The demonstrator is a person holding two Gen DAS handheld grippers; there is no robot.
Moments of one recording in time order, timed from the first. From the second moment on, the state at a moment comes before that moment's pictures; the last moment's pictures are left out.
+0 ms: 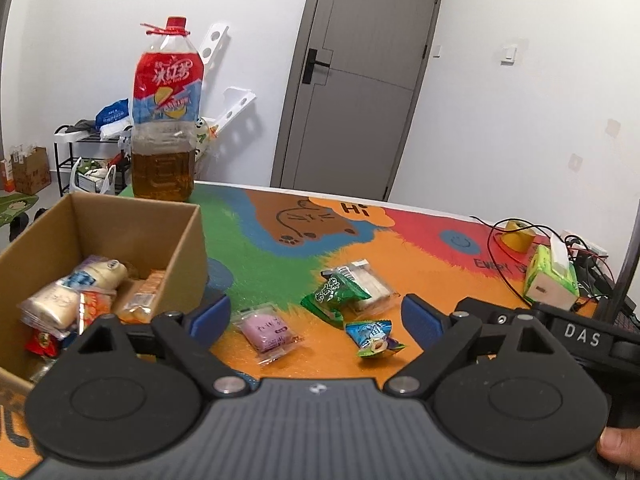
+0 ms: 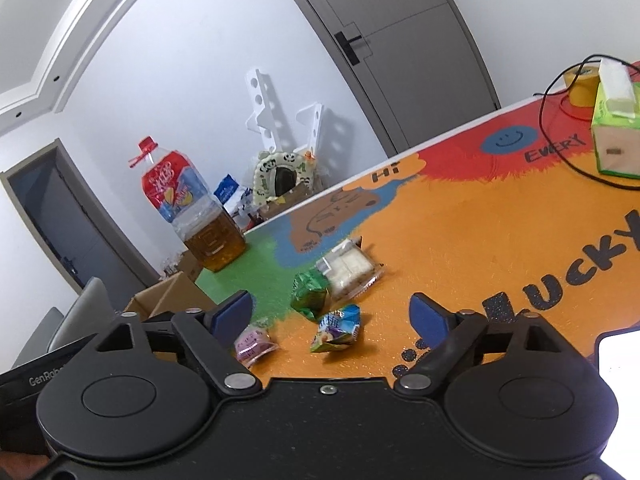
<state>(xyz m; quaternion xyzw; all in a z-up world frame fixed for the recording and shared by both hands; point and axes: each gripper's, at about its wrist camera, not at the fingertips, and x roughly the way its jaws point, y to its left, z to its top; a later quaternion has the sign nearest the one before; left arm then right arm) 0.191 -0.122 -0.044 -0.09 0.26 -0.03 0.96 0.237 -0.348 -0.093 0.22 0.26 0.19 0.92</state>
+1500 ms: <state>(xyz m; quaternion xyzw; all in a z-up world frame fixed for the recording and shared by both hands) 0.261 -0.133 -0.126 -0.09 0.30 0.10 0.94 0.287 -0.324 -0.145 0.20 0.32 0.17 0.91</state>
